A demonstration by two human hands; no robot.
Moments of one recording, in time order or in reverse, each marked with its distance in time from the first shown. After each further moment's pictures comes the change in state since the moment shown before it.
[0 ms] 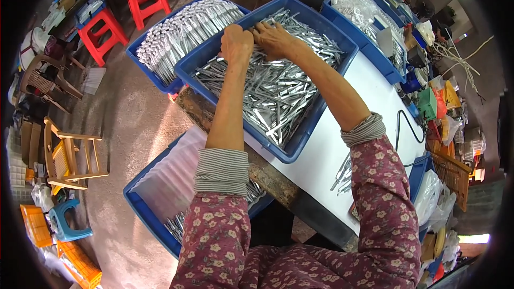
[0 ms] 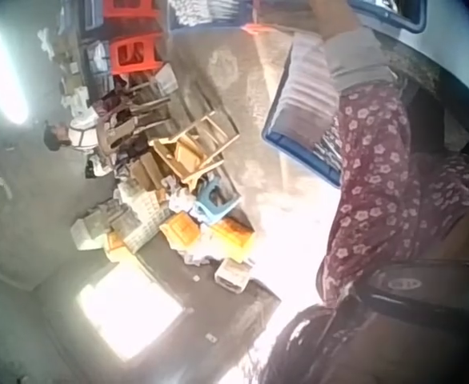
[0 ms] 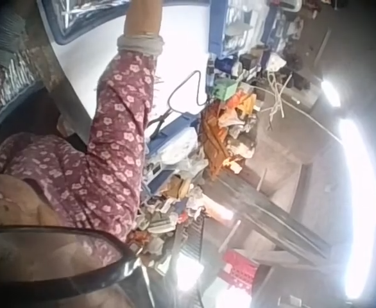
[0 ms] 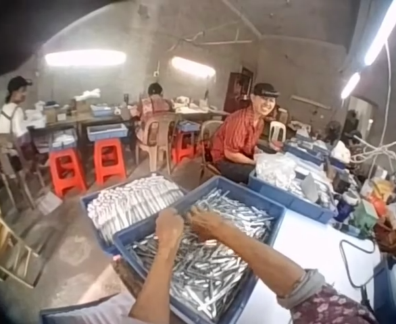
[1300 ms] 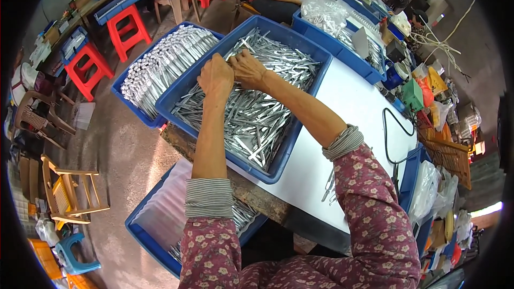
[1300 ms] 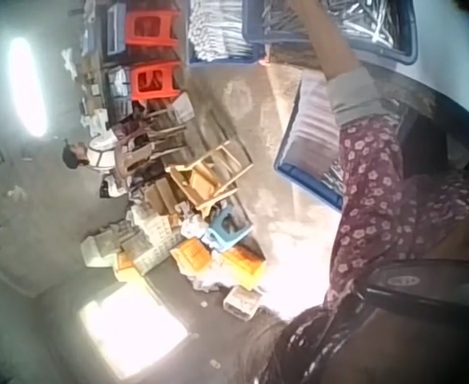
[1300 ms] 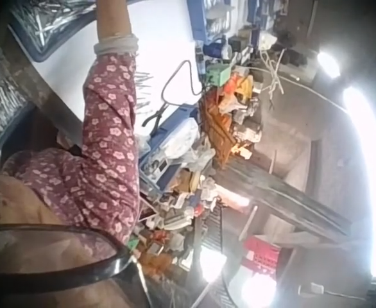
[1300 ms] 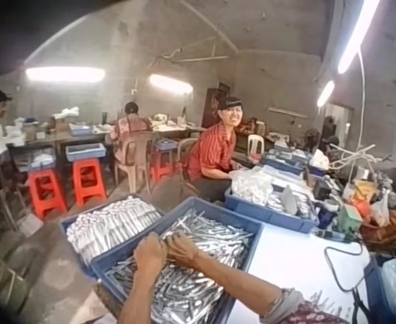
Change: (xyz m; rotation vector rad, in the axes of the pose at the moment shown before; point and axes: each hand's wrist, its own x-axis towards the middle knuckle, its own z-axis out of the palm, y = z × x) left_hand -0.008 0.000 0.006 0.428 -0.120 0.260; right_hand -0.011 -0.013 0.008 -0.224 0.160 -0.093
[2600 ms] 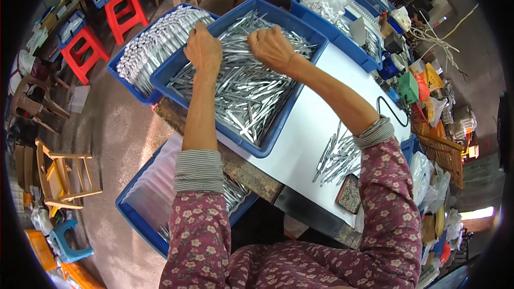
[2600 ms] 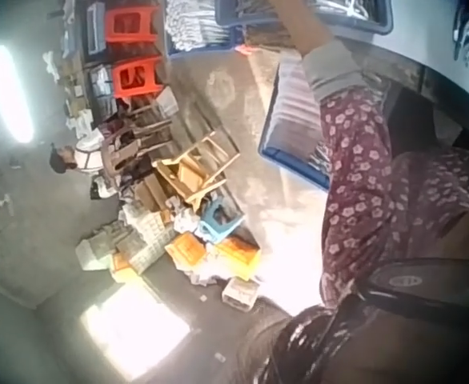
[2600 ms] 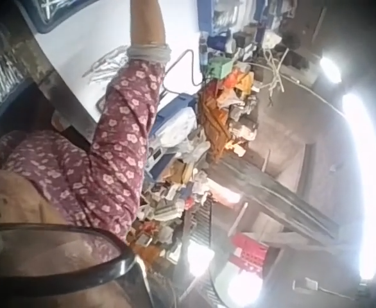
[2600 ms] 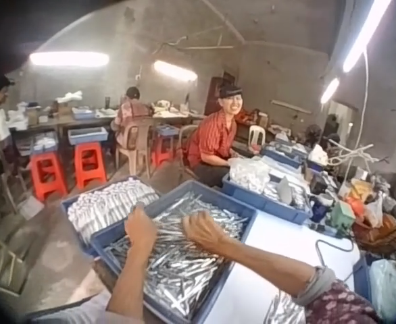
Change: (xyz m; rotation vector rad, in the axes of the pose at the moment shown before) left_hand 0.003 -0.009 0.002 -0.137 0.493 0.138; right_hand -0.060 0.022 -0.036 -0.224 0.285 0.108
